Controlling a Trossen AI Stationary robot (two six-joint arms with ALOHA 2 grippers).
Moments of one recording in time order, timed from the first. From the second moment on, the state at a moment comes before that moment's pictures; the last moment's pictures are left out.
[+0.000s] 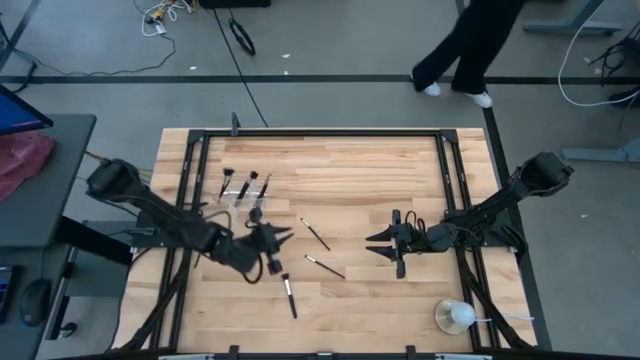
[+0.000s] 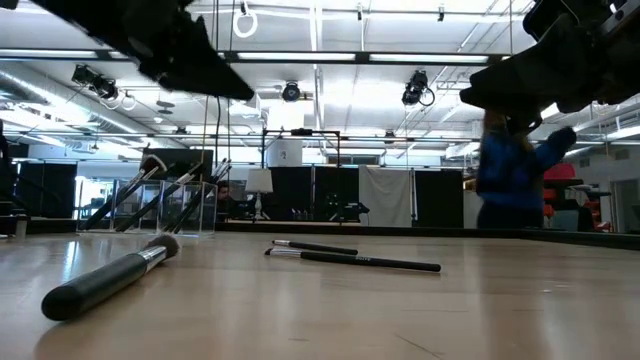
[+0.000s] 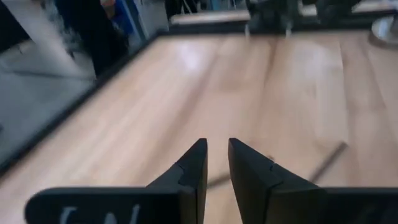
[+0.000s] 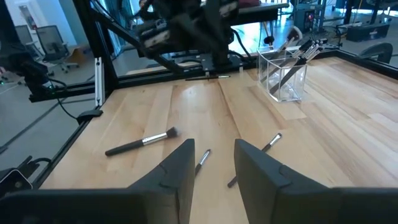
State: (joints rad) left arm -0.51 1.37 0.66 0.16 -0.89 -0.30; right arm 0.50 1.27 0.23 0.87 0.49 0.23
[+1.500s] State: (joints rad) left arm -0.52 1.90 1.10 -0.49 -0.19 -1.64; right arm 0.48 1.27 0.23 0.84 0.49 0.23
